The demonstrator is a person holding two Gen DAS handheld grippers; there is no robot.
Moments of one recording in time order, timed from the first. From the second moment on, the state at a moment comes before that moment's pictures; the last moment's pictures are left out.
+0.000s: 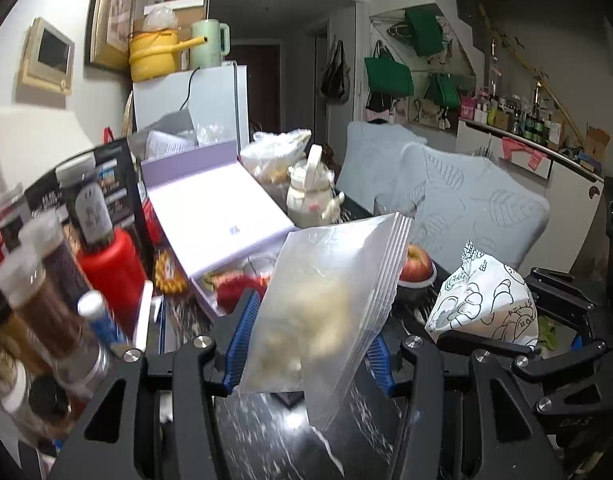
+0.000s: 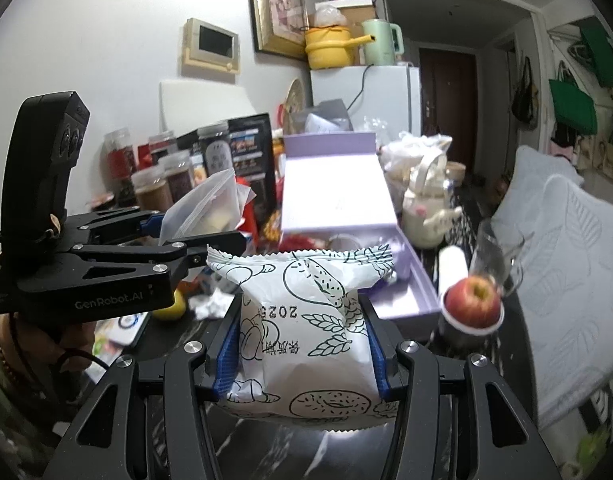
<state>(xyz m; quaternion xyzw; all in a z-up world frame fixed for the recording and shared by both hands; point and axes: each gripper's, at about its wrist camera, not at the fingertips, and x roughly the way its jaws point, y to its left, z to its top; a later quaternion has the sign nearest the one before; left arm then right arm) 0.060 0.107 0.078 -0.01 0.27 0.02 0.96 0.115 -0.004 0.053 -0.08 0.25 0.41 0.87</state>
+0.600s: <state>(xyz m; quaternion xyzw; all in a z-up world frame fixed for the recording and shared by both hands) 0.135 0.136 0.129 0.01 0.20 0.05 0.98 0.196 0.038 0.105 -0.07 0.19 0.43 0.88</state>
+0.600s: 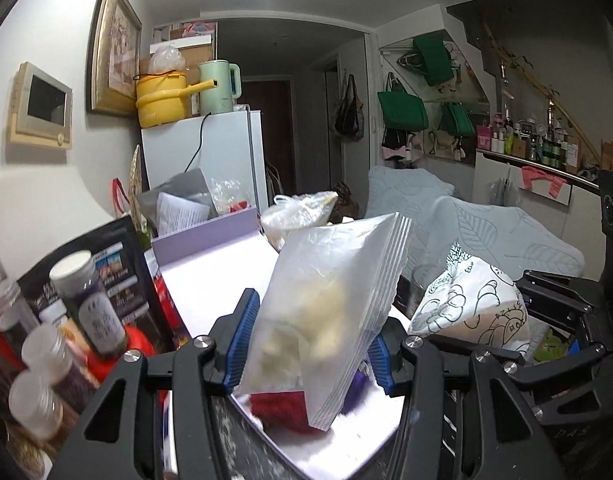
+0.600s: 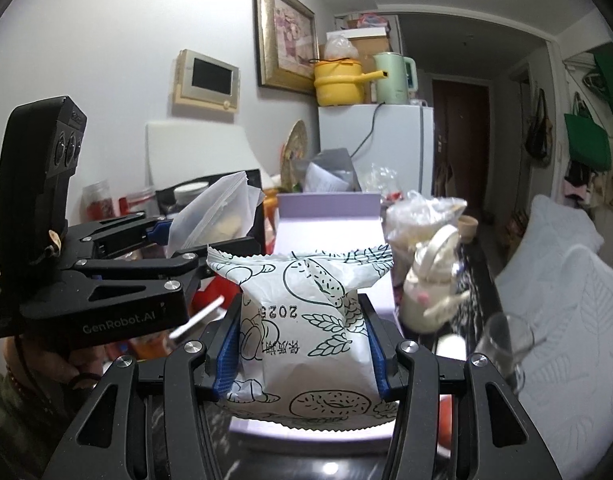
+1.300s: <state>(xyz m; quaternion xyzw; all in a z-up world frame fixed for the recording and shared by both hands) 0.234 0.170 0.070 0.00 0.26 0.10 0.96 0.311 0.076 0.074 -0.06 0.22 0.42 0.88</state>
